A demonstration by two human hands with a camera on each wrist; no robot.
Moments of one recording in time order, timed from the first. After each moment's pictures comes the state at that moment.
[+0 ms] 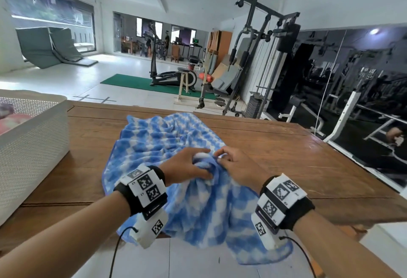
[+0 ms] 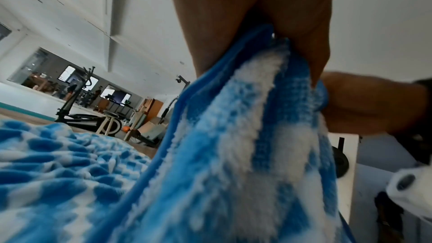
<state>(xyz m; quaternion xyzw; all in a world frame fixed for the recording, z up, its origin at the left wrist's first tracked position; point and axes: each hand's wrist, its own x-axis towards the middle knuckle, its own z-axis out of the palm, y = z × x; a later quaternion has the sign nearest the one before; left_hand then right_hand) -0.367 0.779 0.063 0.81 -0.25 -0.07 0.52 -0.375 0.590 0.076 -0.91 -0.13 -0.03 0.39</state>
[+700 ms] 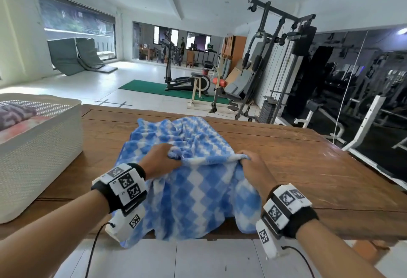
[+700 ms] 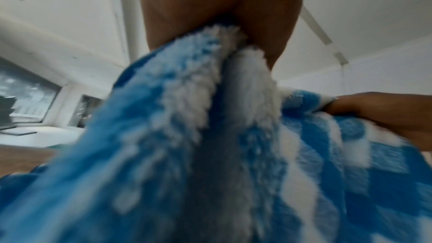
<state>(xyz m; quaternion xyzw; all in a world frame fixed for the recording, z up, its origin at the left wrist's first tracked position) -0.364 0.812 0.068 0.91 -0.13 0.08 0.39 -0.364 0.546 0.063 -0.85 -0.06 -0.12 0.51</state>
